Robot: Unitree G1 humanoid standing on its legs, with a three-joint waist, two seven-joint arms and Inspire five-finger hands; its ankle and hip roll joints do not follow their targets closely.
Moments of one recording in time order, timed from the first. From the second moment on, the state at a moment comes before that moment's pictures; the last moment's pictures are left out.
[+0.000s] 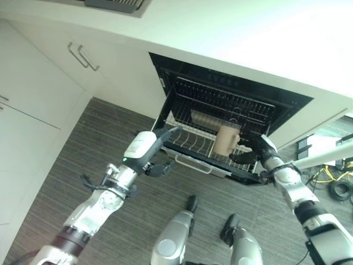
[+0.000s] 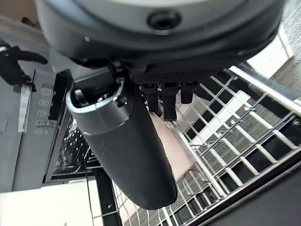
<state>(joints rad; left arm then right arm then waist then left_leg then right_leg) -0.20 0.73 -0.32 0.14 0.36 -0.41 0.19 -0.51 -0.55 0.30 0.73 0.28 -0.14 0.04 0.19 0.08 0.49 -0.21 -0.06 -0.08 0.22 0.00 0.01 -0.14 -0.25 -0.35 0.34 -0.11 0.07</state>
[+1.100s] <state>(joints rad) -0.03 0.65 -0.23 0.18 0.48 -0.35 0.26 -0.12 -0.48 0.07 0.15 0.21 -0.42 -0.37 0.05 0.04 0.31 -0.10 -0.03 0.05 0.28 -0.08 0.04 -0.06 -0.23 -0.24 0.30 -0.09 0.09</state>
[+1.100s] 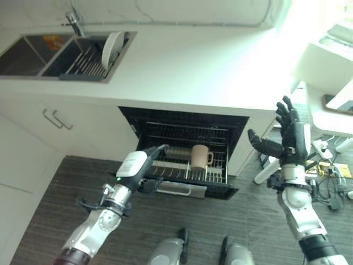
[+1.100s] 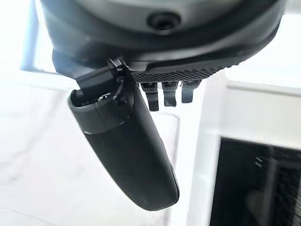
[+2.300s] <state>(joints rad) 0.10 0.26 -0.01 0.75 -0.07 -0.24 0.22 0.08 -0.43 -0.19 0.07 0.67 -0.47 -0.14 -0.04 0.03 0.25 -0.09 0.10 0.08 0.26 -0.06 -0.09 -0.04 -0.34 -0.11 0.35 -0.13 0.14</state>
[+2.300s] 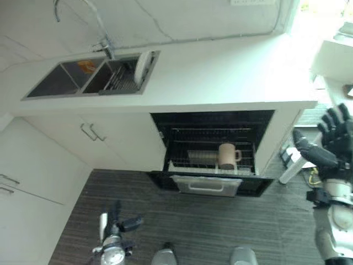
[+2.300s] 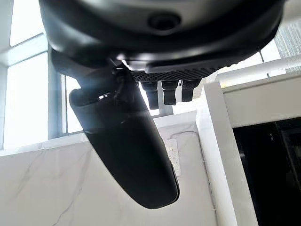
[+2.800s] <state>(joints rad) 0.14 0.24 -0.09 0.80 -0.40 -0.02 -0.07 0.09 -0.42 -0.04 0.01 0.84 -0.29 0.10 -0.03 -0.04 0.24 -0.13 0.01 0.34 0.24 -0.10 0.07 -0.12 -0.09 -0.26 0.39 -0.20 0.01</state>
